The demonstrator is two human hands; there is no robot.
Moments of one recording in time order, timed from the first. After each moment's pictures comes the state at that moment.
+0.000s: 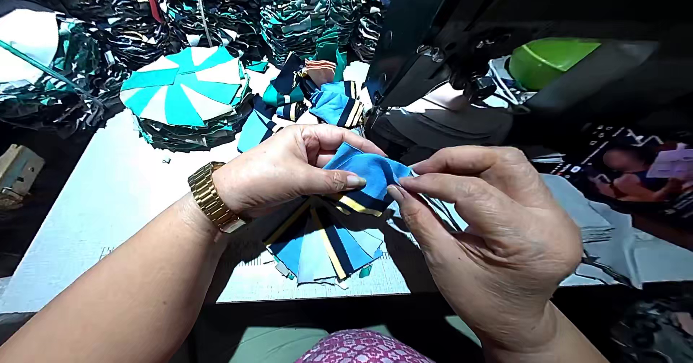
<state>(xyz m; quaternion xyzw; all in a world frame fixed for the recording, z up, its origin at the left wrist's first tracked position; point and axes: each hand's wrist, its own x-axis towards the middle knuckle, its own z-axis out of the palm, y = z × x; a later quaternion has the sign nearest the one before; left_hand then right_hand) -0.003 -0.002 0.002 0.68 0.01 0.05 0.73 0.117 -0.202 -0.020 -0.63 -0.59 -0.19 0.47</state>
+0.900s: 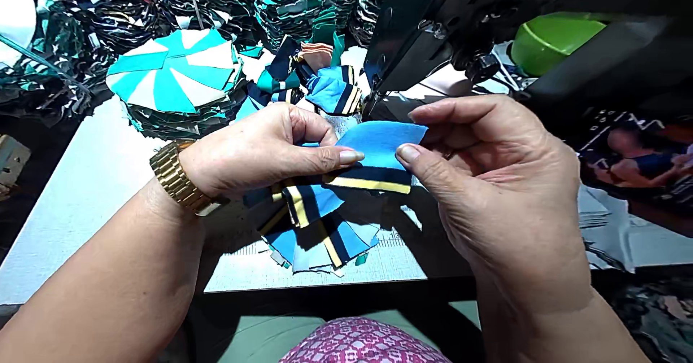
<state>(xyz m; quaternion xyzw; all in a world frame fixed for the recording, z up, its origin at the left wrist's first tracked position) -0.013 0.007 0.016 0.81 0.03 0.04 0.58 0.127 -0.190 -0.007 -0.60 -0.49 0.07 0.62</state>
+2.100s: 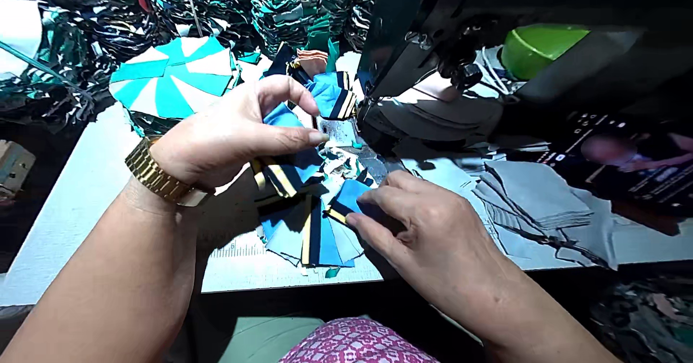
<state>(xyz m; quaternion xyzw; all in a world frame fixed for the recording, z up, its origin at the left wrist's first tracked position) -0.020 0.018 0.024 0.77 0.11 0.11 0.62 0.114 -0.208 -0.025 -0.73 -0.63 -0.09 0.24</state>
